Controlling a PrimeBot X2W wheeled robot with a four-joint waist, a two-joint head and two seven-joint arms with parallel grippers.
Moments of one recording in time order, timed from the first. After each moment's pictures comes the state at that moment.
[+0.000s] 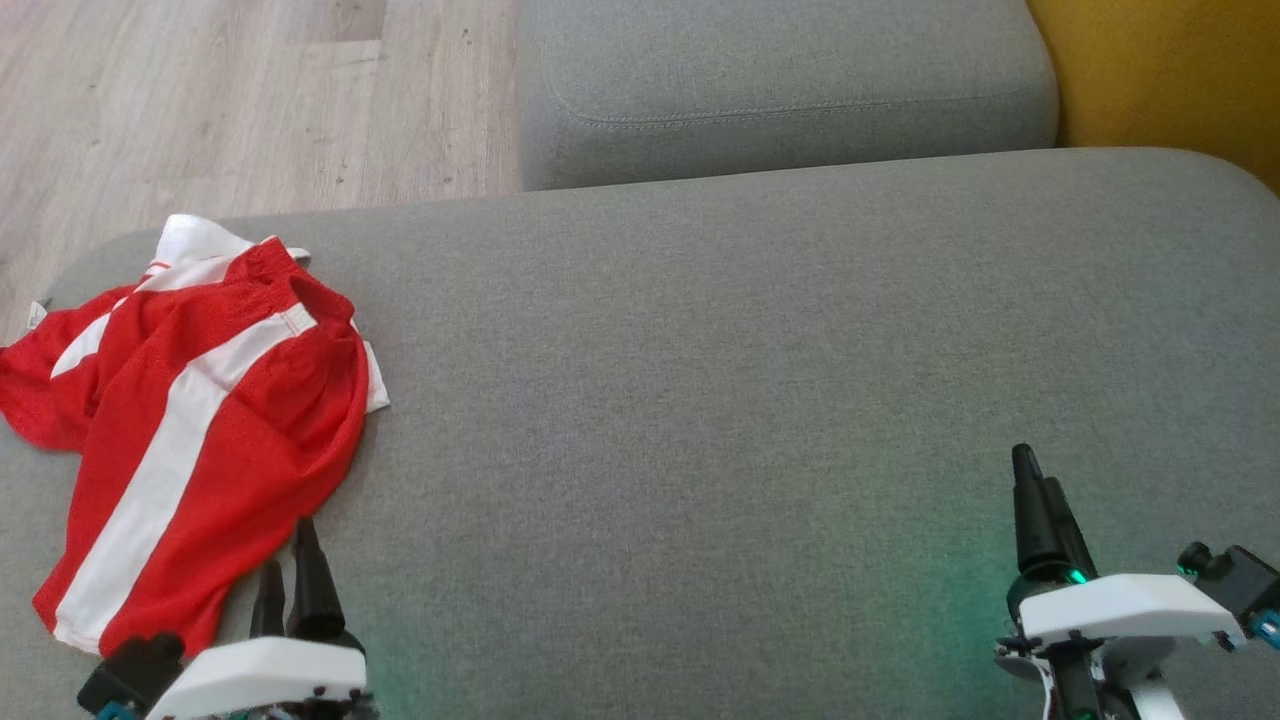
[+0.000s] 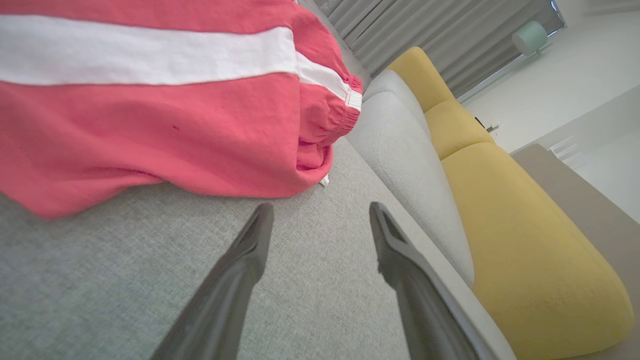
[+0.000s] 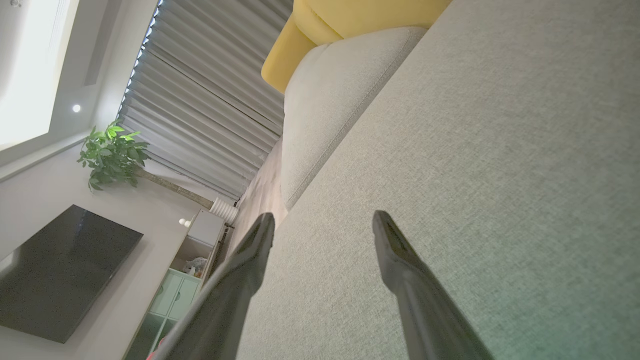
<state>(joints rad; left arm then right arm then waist) 0.04 0.04 -0.03 0.24 -0.97 -0.01 -0.04 0.01 -0.04 0.02 0.29 0.98 0.13 -0.04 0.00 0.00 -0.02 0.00</state>
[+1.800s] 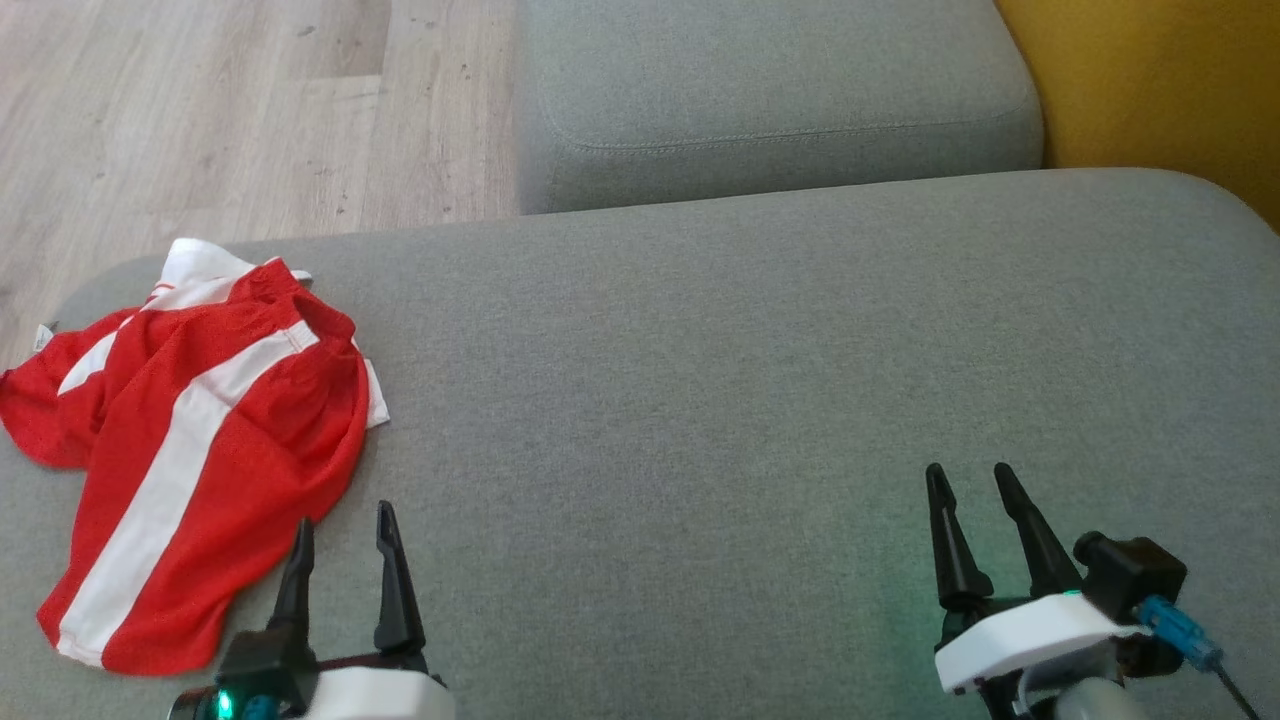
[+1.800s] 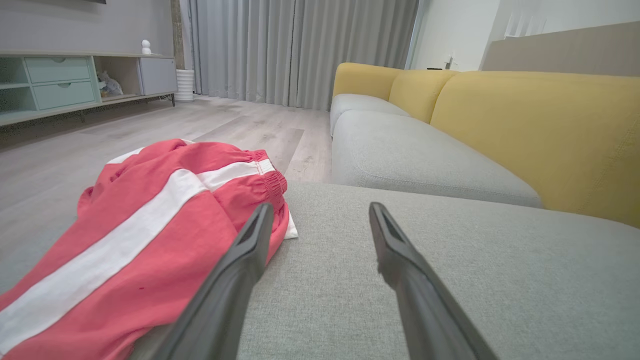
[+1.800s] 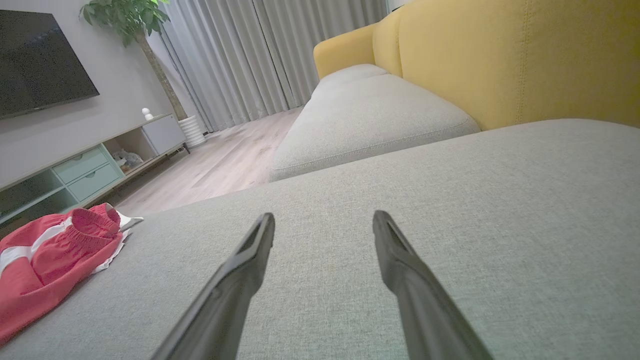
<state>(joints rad) 0.09 0.06 -0.17 0.16 -0.28 0.13 -0.19 0.01 -0.04 0.10 0.32 0.30 0.13 -0.19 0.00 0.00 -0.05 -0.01</state>
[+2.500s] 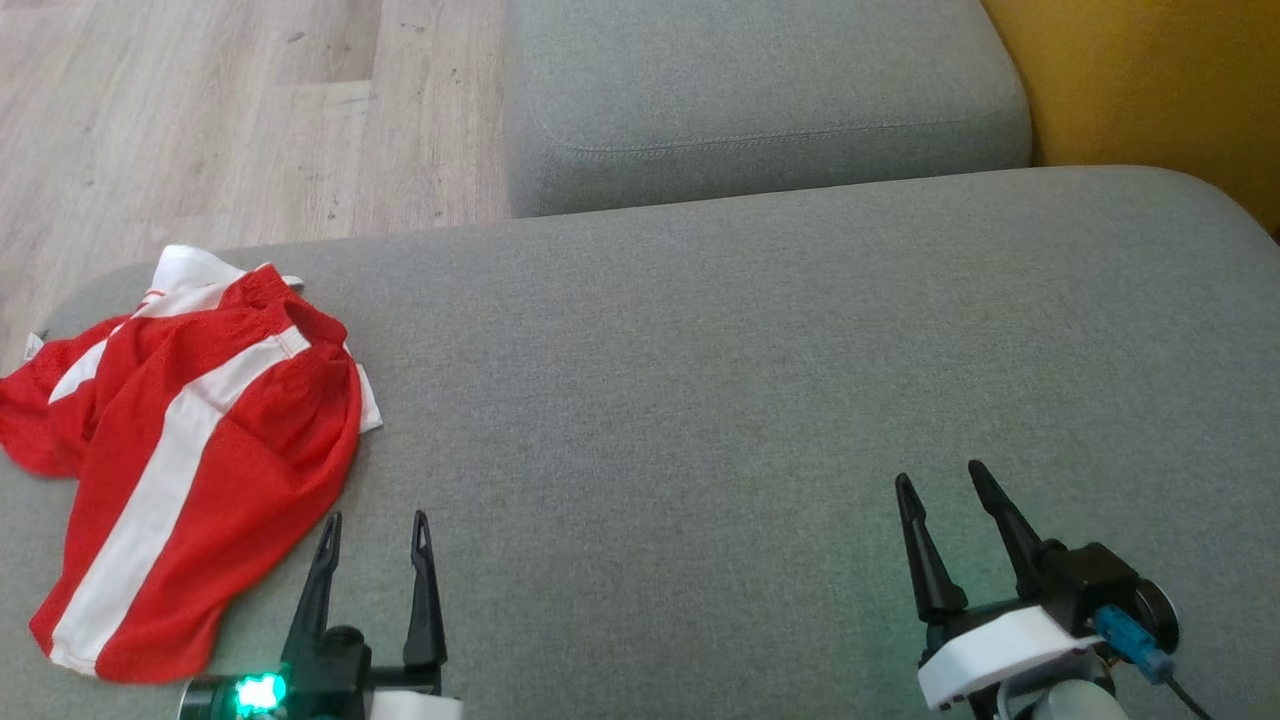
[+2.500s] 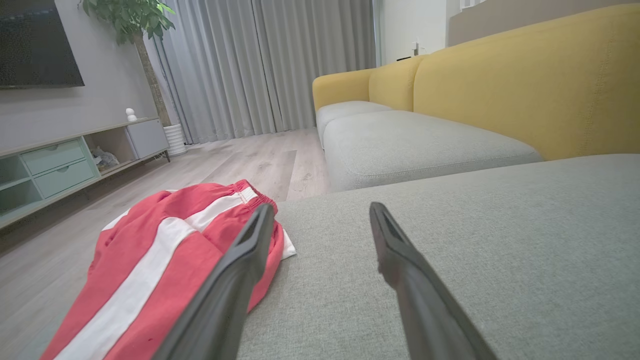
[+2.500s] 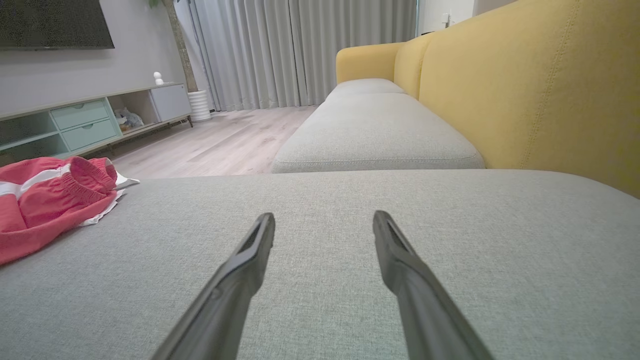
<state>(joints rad) 0.09 0.07 -0.20 0.19 -0.03 0.18 -0.25 0.01 -0.04 0.12 0.33 0.08 0.13 -0.25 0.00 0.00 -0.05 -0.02</state>
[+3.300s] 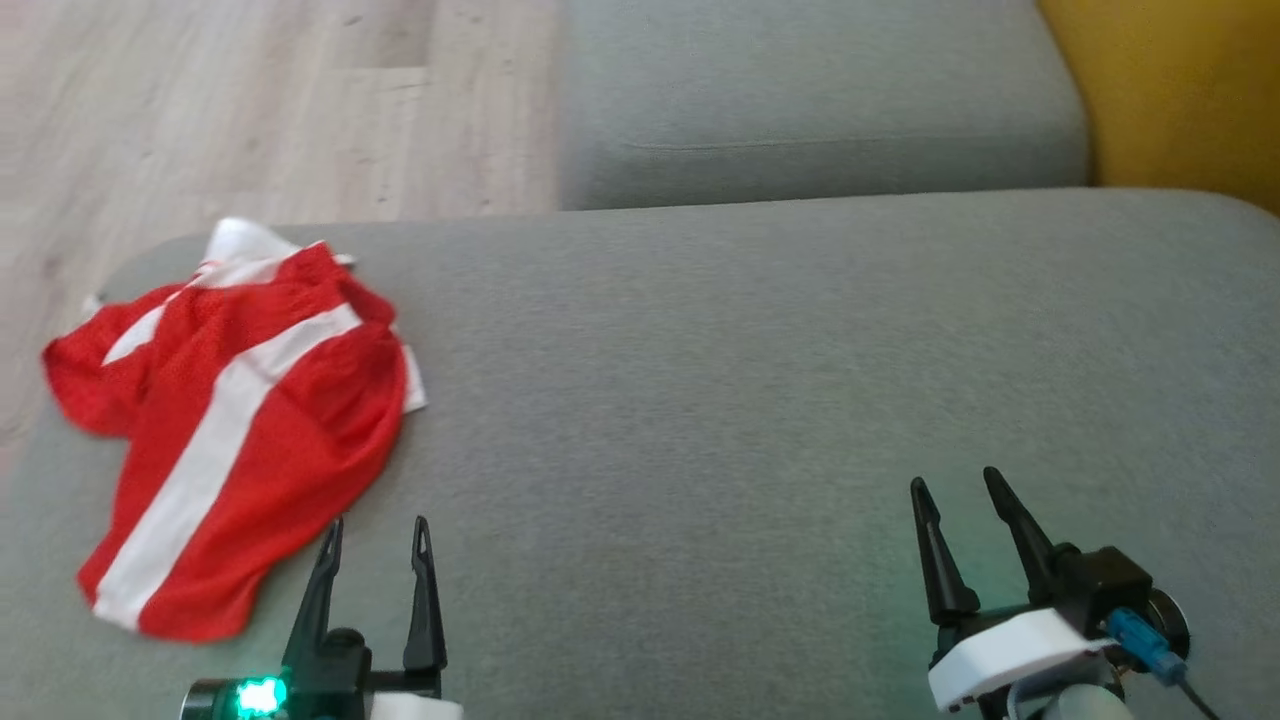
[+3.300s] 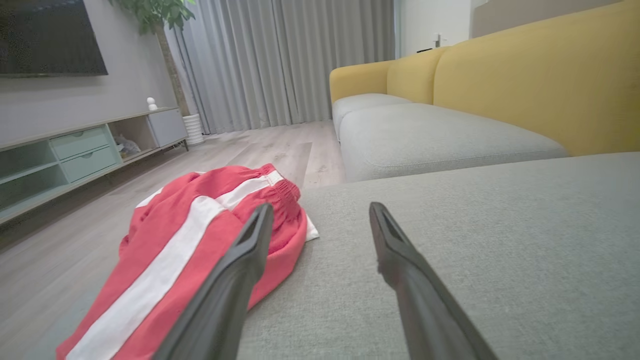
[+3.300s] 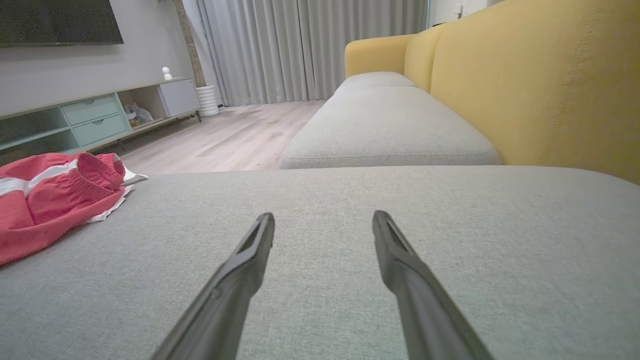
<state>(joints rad) 0.09 0.07 -0.19 0.21 -0.03 0.17 -0.25 0.02 -0.04 0.10 0.35 0.10 0.13 -0.25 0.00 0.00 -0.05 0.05</state>
